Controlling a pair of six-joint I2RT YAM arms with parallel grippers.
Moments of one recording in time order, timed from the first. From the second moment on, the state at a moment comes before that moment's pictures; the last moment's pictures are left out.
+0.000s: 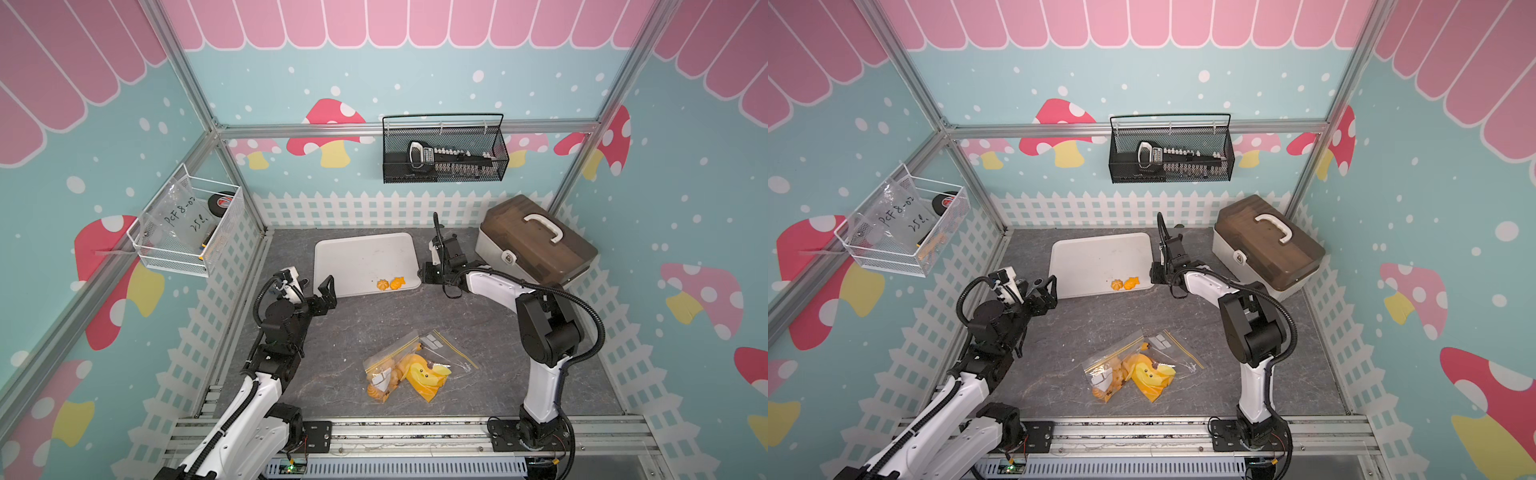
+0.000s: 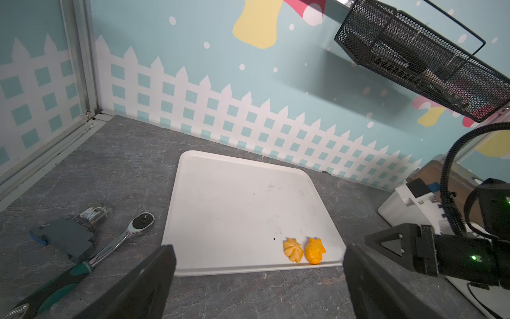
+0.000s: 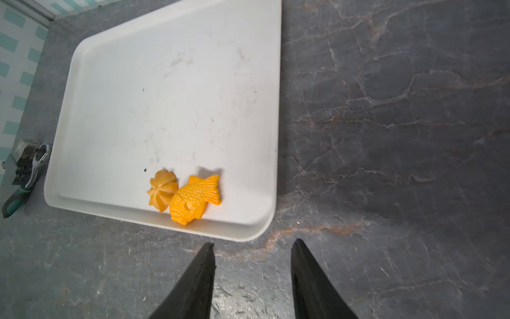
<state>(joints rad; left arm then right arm) -0.17 0.81 0.42 0.27 -0.03 -0.39 0.46 1.96 1.38 -0.23 -0.09 0.42</state>
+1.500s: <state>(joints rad) -0.17 0.81 0.42 0.25 -0.05 -0.39 0.46 2.06 1.43 -0.53 0.07 0.35</state>
